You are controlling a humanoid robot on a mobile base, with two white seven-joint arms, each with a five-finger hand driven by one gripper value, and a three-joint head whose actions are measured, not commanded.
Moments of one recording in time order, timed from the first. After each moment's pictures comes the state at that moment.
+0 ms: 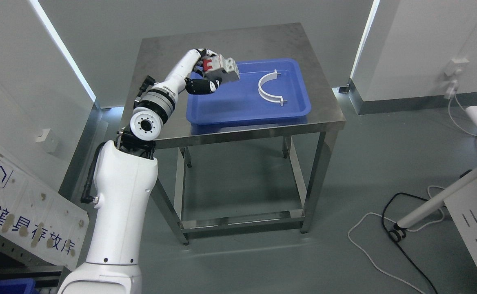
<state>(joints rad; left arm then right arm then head) -0.97 0.00 -0.04 -1.15 -0.54 0.09 -0.32 0.00 0.00 -0.04 -0.16 -0.04 0.08 0.00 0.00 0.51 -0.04</state>
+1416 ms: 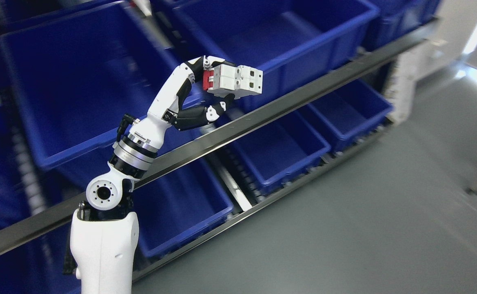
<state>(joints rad) -0.66 0.00 0.04 -1.62 -0.09 -0.19 -0.60 0.00 0.00 -0.04 -0.16 -0.04 0.07 0.00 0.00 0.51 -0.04</state>
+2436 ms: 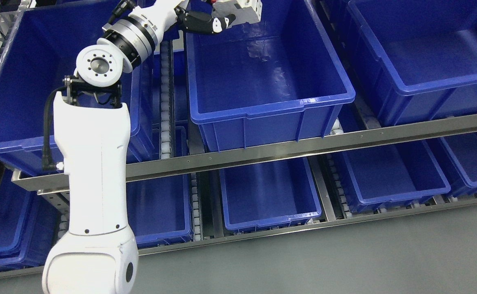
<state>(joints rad) -1.19 0.00 0.01 -1.26 -0.58 0.04 -0.69 0.00 0.00 -0.04 -0.16 -0.04 0.07 0.00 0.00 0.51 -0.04</state>
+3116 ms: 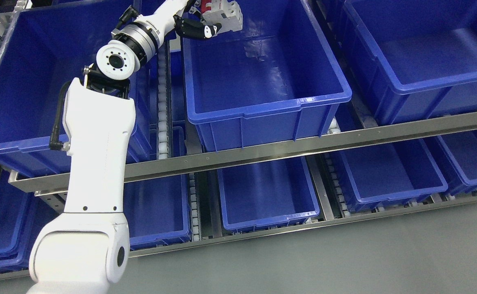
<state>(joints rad) -1.25 0.03 -0.02 -0.96 -0.64 -0.02 -0.59 0.00 0.00 -0.04 -0.16 -0.04 0.07 0.00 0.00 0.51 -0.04</state>
